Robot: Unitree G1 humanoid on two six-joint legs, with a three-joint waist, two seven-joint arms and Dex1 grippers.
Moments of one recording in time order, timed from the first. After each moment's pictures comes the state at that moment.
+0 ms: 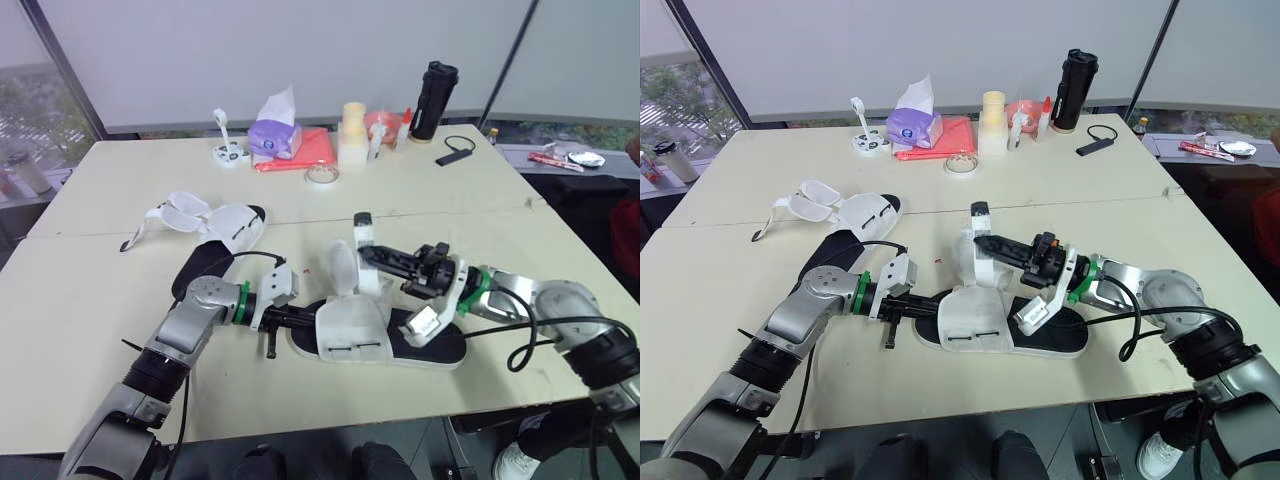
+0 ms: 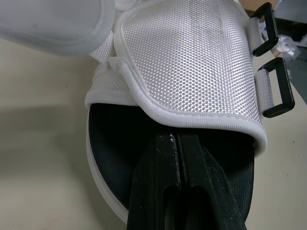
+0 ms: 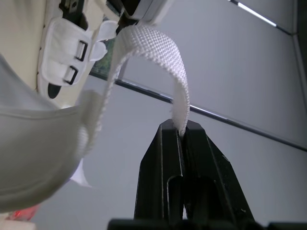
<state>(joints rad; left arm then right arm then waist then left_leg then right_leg) -0.54 0.49 -0.30 0.16 -0.23 0.30 -1.24 -0.54 -0.93 0.34 0.02 -1.15 -0.77 -0.51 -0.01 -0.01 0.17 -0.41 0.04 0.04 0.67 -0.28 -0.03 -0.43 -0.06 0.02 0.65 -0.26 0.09</state>
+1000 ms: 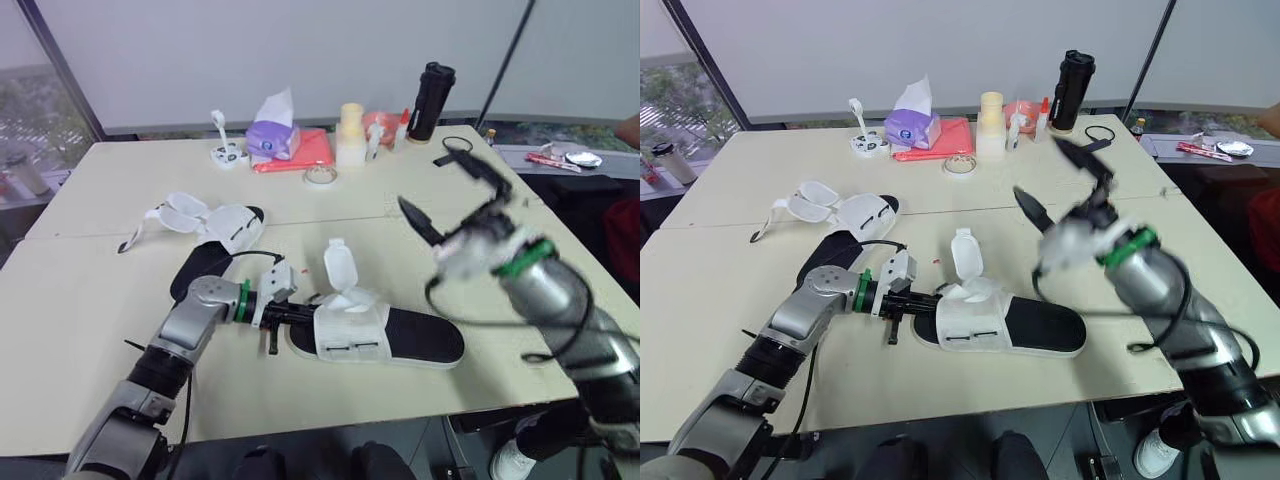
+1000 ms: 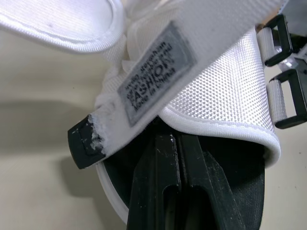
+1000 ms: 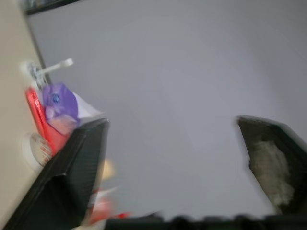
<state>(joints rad) -0.56 0.46 -0.28 0.23 -0.24 0.30 -1.24 -0.48 -0.80 0.07 -0.21 0.09 -0.09 0.34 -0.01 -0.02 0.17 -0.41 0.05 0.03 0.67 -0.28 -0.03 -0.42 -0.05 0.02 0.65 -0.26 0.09</state>
